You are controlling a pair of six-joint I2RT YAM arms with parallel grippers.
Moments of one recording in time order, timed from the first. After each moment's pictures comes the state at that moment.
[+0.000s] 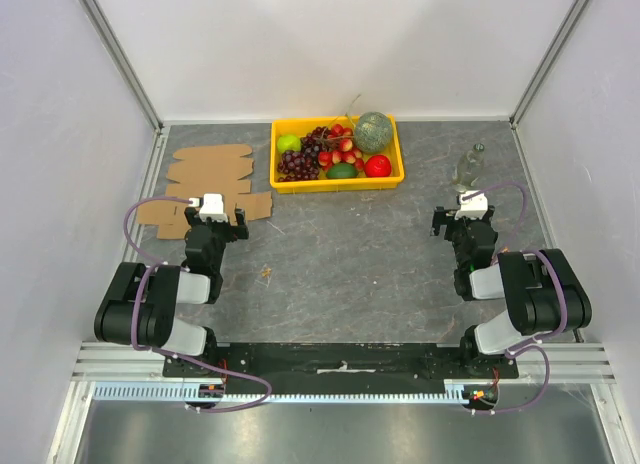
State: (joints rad) left arm -0.09 1.45 0.21 1.11 -0.07 0.04; right arm 0.05 1.53 0.22 1.15 0.11 -0.07
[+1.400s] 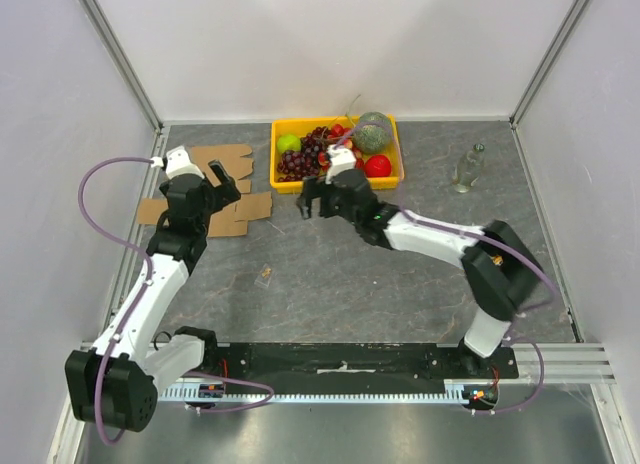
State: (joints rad) left arm -0.16 1.02 0.79 -0.10 -0.29 -0.41; right arm 0.75 1.68 1.07 0.23 0.15 0.40
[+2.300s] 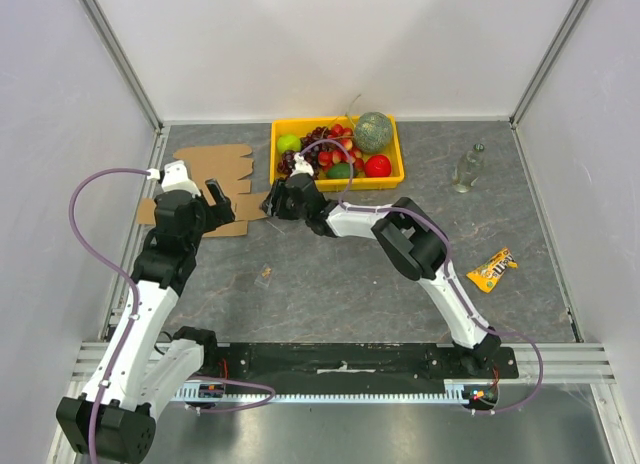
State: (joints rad) left arm -0.16 0.82 0.78 -0.37 -0.23 -0.32; right arm 0.82 2.36 1.63 0.29 0.03 0.79
